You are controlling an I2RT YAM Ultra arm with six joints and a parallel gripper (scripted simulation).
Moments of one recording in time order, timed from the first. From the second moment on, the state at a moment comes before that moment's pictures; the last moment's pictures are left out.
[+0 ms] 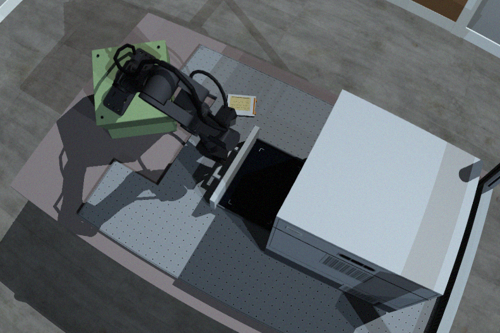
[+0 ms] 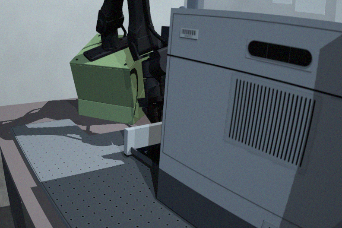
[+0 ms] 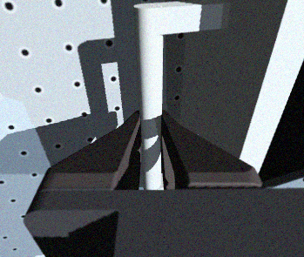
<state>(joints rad) -0.01 2.09 0.57 0.53 0.29 -1.72</state>
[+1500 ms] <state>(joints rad) -0.01 2.09 0.57 0.53 0.29 -1.72</state>
